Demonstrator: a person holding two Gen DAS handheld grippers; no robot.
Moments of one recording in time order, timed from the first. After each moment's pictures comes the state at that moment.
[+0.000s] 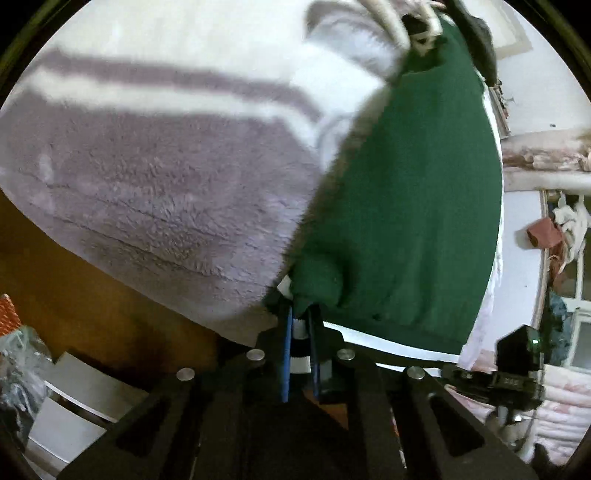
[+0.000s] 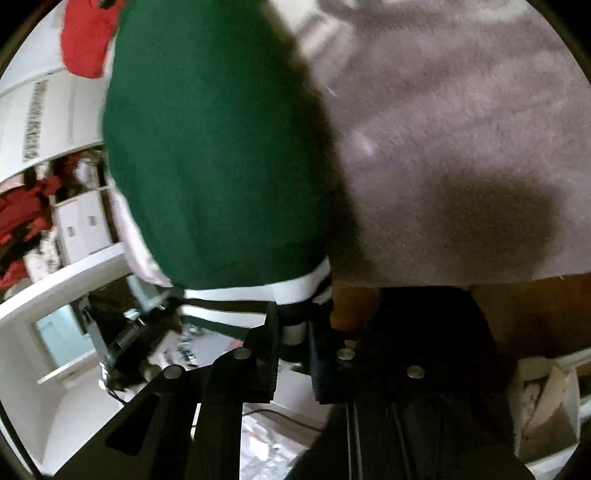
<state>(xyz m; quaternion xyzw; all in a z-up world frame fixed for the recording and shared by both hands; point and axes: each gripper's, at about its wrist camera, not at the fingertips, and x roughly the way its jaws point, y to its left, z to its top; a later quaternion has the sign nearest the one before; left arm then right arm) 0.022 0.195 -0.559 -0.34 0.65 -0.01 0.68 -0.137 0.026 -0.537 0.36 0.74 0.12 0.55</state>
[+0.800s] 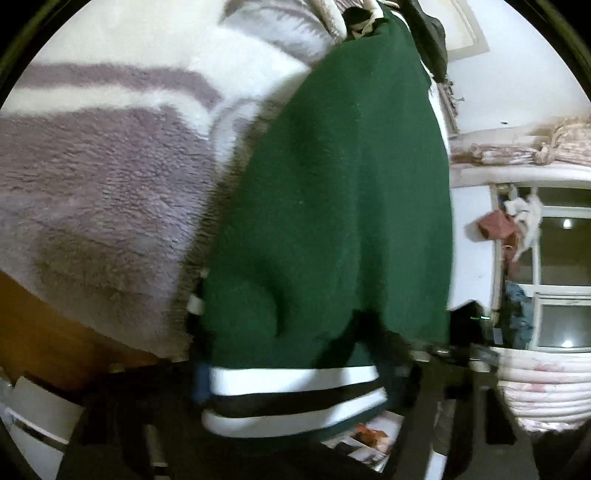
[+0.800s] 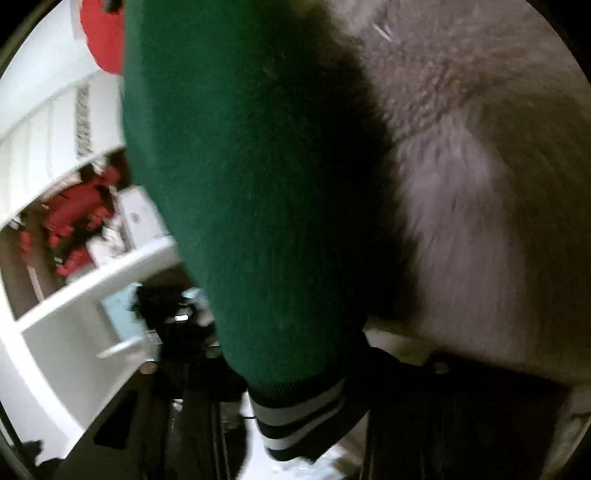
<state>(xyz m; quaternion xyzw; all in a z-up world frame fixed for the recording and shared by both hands) 0.026 0.171 -0.563 -0.38 0.60 -0.09 0.69 -0.106 0.098 -0.587 0.49 0.67 0.25 0.50</state>
